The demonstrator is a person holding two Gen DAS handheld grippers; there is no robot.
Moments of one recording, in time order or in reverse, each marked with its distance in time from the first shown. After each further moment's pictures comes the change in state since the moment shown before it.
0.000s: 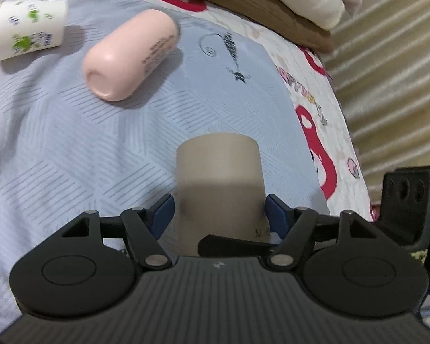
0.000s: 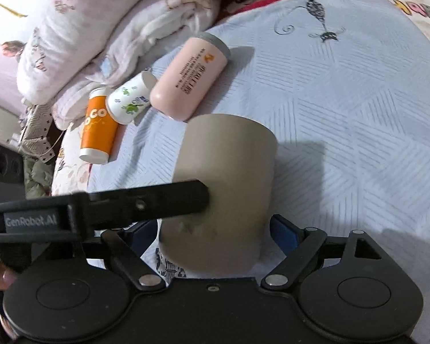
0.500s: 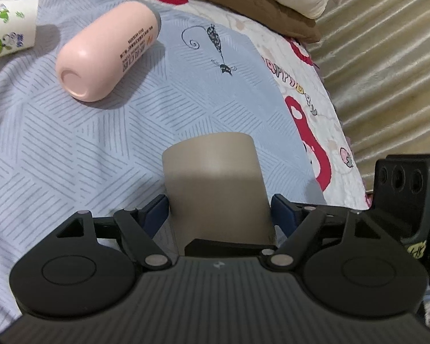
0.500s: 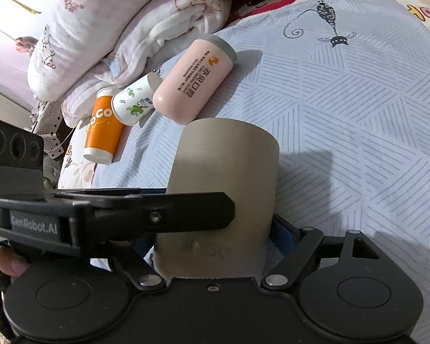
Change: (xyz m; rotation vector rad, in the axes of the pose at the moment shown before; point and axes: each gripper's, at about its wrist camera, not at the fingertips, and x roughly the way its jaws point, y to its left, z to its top) left arm 0.012 0.000 -0.005 0.063 -0.008 -0.043; right arm 0.008 -0.010 0.001 -0.048 -0.018 0.041
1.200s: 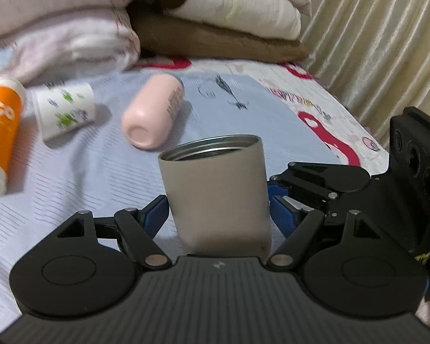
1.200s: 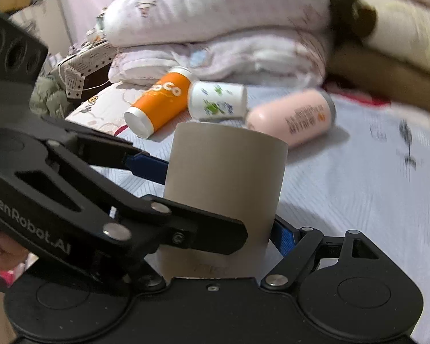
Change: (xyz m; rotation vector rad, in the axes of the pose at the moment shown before) left arm -0.074 0.004 -0.049 0.315 -0.258 0.177; right arm 0.028 0.092 -0.039 -0.582 -0.197 -0.119
